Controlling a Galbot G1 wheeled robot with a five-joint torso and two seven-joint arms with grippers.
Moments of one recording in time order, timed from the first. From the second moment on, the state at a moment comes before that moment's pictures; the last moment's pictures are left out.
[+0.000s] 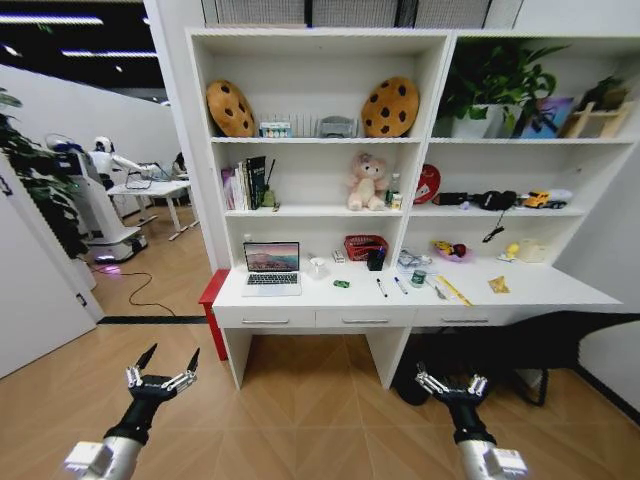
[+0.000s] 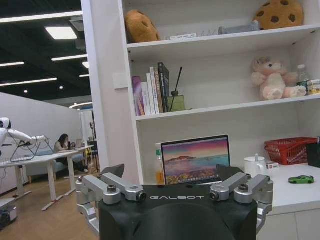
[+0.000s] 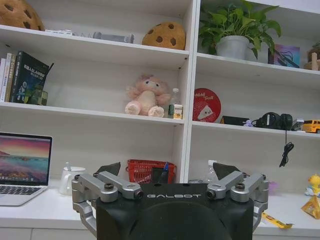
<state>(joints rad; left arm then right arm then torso) 1.86 -1.27 -0.90 -2.23 -0.36 -0.12 0.14 -1.83 1.27 0.68 2.13 0.21 0.31 0.17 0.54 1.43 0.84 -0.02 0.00</state>
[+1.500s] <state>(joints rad) 1.80 -1.12 -0.93 -2.22 -0.42 -0.12 0.14 -1.83 1.27 0.67 2.08 0.21 0.41 0.04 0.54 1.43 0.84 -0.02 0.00</state>
